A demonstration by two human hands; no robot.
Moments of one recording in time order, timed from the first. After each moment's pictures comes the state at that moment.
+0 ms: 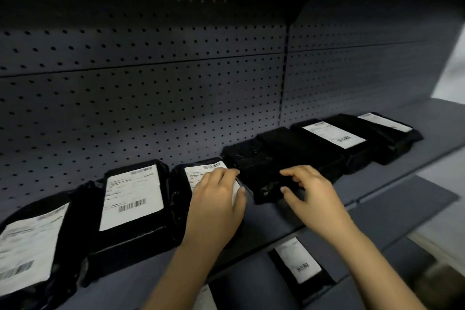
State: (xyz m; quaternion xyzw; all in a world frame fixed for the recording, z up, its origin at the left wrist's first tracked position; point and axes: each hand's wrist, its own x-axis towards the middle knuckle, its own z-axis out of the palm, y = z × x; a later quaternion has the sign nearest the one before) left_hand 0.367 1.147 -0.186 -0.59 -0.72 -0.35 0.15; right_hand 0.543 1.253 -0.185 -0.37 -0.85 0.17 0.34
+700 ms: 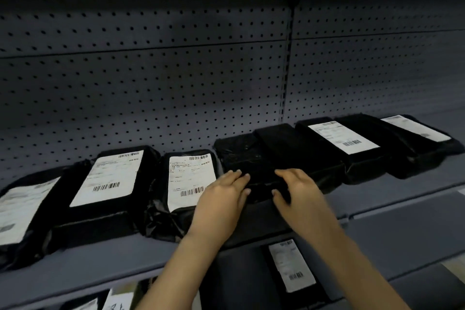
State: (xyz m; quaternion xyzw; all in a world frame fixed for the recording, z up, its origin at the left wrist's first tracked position) left_hand 0.414 1.207 -0.212 -0.58 -0.76 -0.26 0.09; right_hand 0.562 1.313 -0.215 -0.32 -0.88 0.15 0.31
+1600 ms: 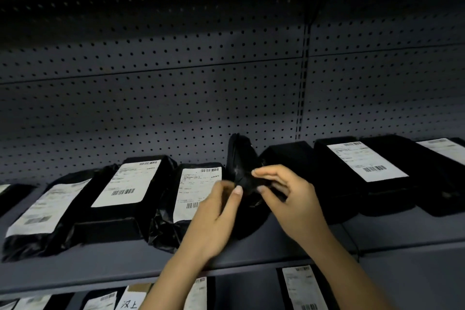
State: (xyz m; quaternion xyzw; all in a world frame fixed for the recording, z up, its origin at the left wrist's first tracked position) left_hand 0.437 1.189 -0.184 -0.41 -0.76 -0.50 -0.08; right_hand 0.543 1.325 -0.180 -0.10 -0.80 0.43 0.41
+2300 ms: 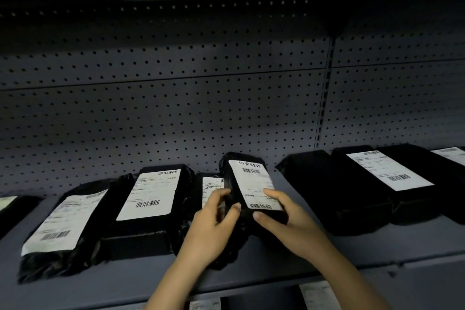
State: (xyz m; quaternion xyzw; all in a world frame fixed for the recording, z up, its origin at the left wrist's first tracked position) left_hand 0.372 1.152 -0.196 -0.38 -0.77 -0.50 -0.10; right_hand 0.502 1.290 -0.197 -0.27 -0.81 0.49 0.19
